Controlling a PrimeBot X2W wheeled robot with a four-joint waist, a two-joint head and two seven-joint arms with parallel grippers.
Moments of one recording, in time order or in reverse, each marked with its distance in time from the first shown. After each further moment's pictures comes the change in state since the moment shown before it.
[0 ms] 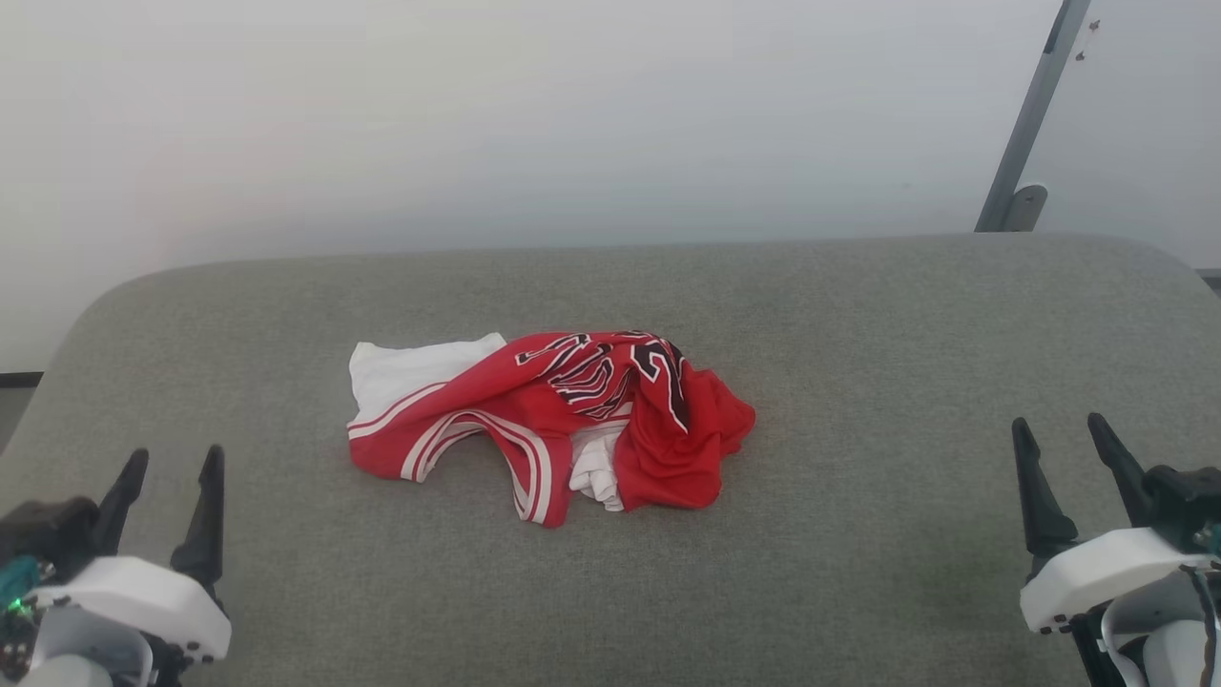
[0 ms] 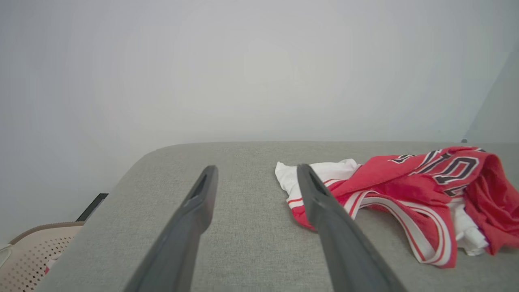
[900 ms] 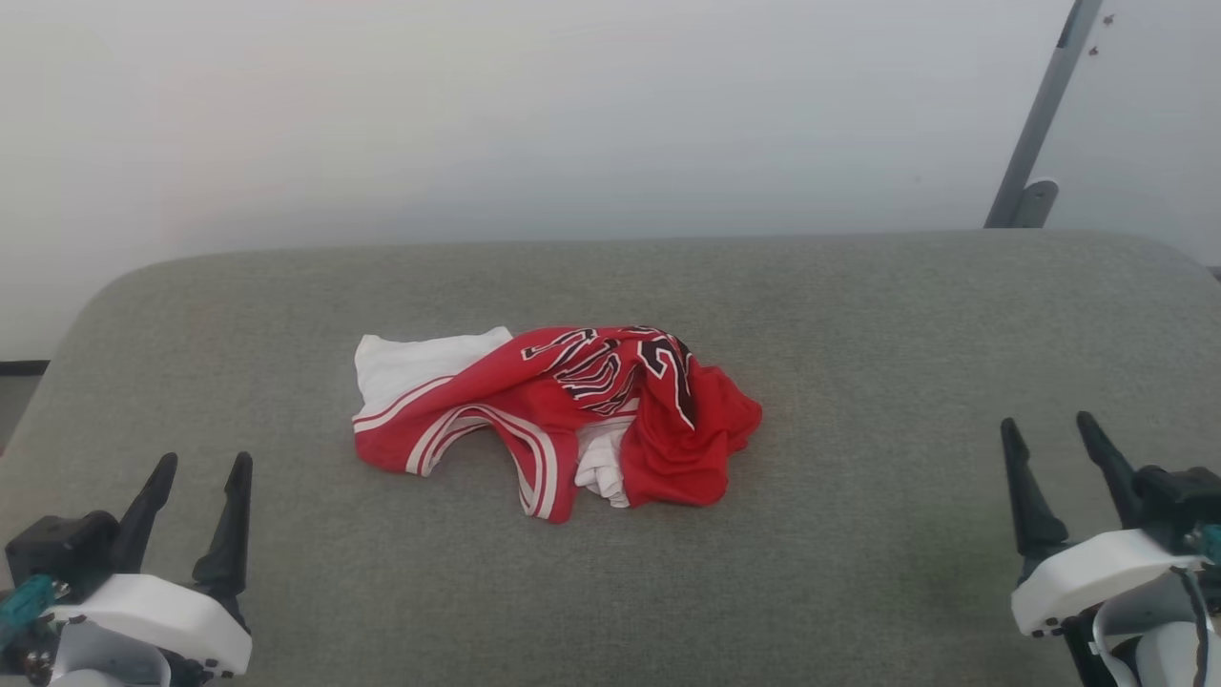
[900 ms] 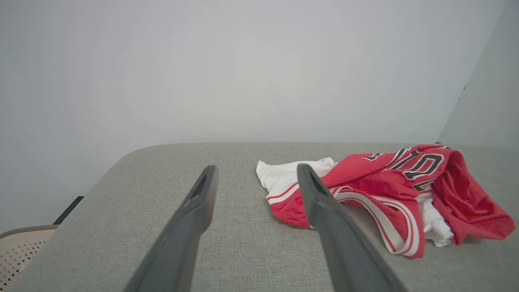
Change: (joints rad) left arm 0.047 -0.019 0.011 -0.070 0.003 -0.030 -0.011; right arm 0.012 -0.003 0.019 -0.030 -0.001 0.000 0.004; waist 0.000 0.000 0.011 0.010
